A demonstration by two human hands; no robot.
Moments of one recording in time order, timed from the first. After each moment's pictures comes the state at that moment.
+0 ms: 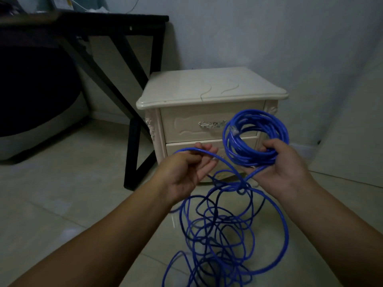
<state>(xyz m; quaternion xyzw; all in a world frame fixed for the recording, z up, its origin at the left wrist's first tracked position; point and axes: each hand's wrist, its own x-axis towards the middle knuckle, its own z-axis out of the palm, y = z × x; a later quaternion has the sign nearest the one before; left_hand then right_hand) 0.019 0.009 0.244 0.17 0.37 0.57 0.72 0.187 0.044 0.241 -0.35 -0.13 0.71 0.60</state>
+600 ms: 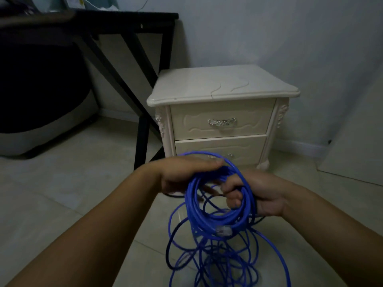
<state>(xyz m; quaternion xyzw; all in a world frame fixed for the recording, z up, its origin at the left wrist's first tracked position) -0.027 0.012 0.244 0.56 0.49 0.16 0.65 0.161 0.024 0.212 -0.40 -0.43 0.79 0.17</state>
